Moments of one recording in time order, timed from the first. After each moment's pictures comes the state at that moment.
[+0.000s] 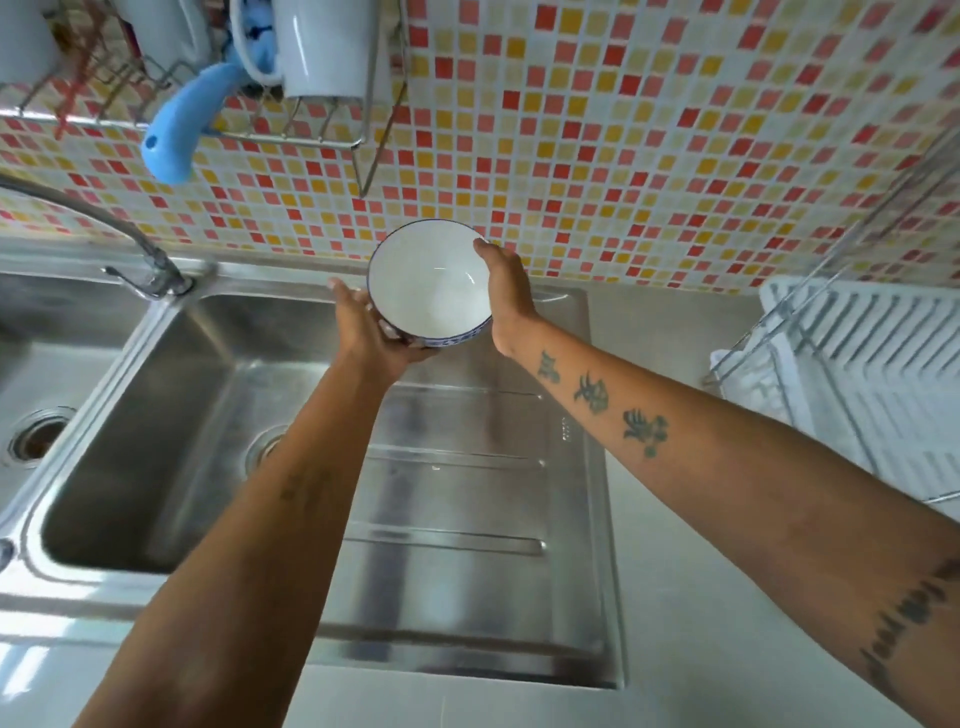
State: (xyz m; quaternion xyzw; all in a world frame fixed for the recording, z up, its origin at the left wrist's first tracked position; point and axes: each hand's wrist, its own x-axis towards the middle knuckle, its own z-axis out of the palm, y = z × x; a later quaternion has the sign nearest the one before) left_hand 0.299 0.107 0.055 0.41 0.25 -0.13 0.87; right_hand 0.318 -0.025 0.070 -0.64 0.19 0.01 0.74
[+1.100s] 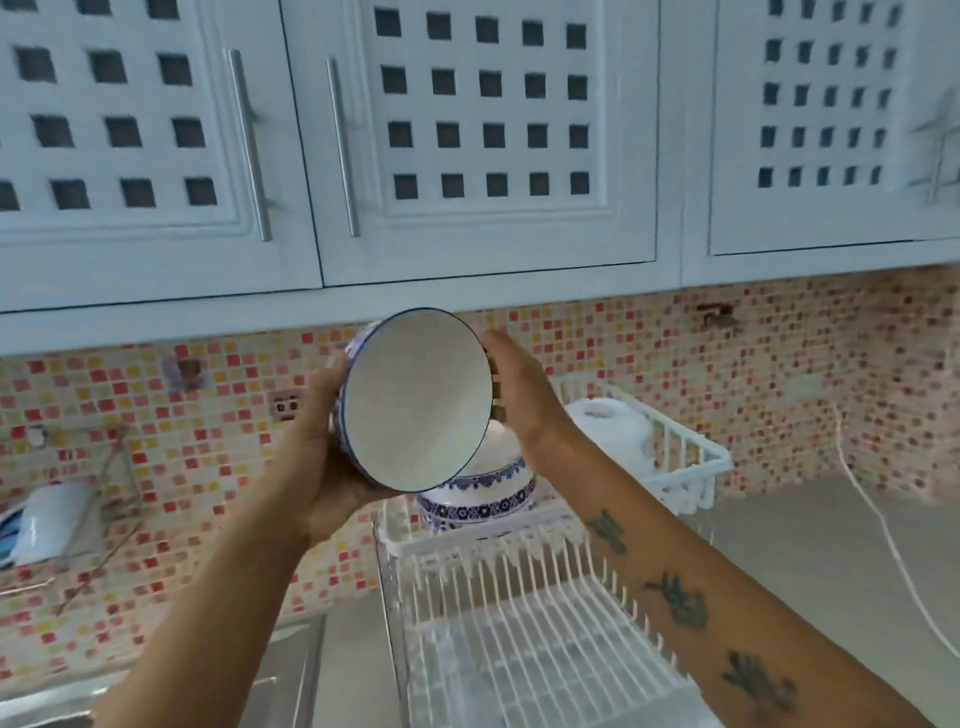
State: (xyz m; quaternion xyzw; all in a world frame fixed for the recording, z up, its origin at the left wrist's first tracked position) left_hand 0.025 -0.202 0.387 0.54 -0.23 -0.15 0.79; right_hand -0.044 -0.372 0.419 -0.72 0.00 -0.27 0.64
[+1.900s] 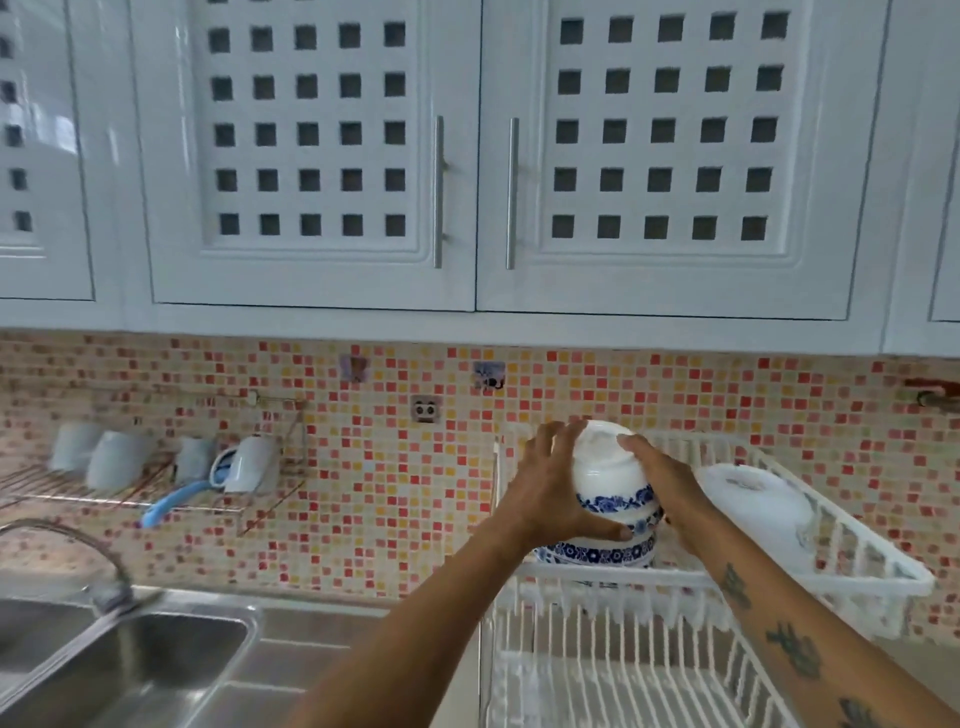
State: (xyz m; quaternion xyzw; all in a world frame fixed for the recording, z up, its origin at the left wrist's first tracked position) left_hand 0.064 -0.294 0.339 0.85 -0.35 0.21 0.33; right_hand 0.045 -0.460 0.355 -0.76 0.13 -0.17 0.61
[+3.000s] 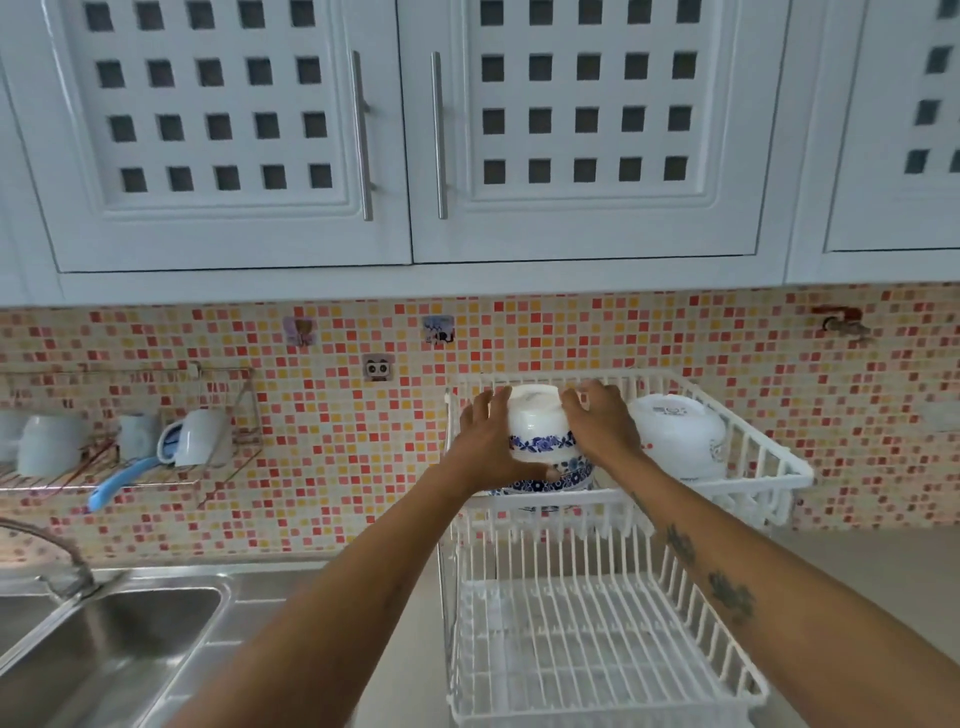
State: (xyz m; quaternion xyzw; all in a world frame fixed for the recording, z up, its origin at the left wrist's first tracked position) left_hand 0.060 -0.287 0.333 0.91 -0.30 0.12 0.27; right_hand 0.032 -0.448 0.345 -0.87 0.13 -0.28 0.37
